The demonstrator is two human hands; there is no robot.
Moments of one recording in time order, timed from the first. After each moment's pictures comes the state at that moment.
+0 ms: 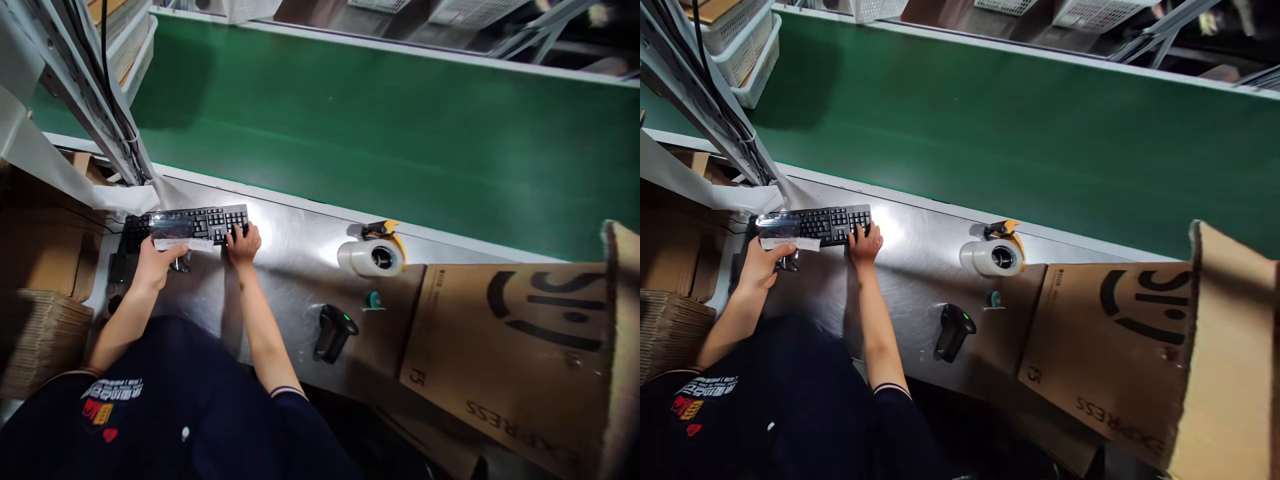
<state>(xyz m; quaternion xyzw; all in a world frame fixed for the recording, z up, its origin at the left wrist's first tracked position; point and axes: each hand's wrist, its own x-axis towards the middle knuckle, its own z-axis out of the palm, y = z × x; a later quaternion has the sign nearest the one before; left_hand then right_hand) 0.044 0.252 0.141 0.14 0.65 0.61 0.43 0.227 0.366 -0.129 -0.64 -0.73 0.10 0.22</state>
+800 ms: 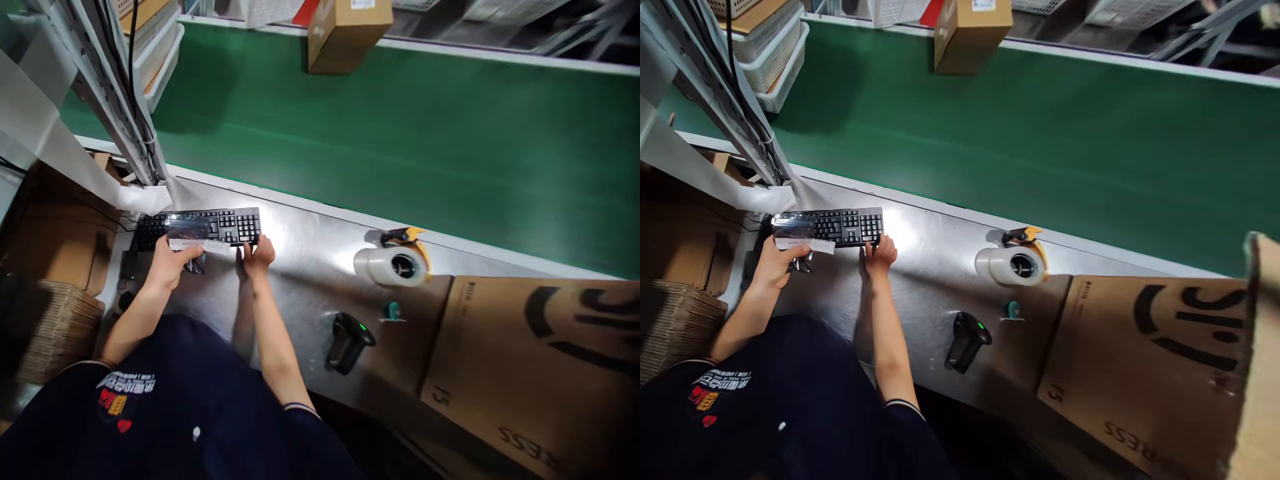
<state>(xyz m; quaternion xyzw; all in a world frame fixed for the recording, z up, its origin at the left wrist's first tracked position) 0.049 0.248 0.148 0.15 0.64 0.61 0.44 0.254 0.347 -0.147 -0.65 -0.70 0.18 0.24</state>
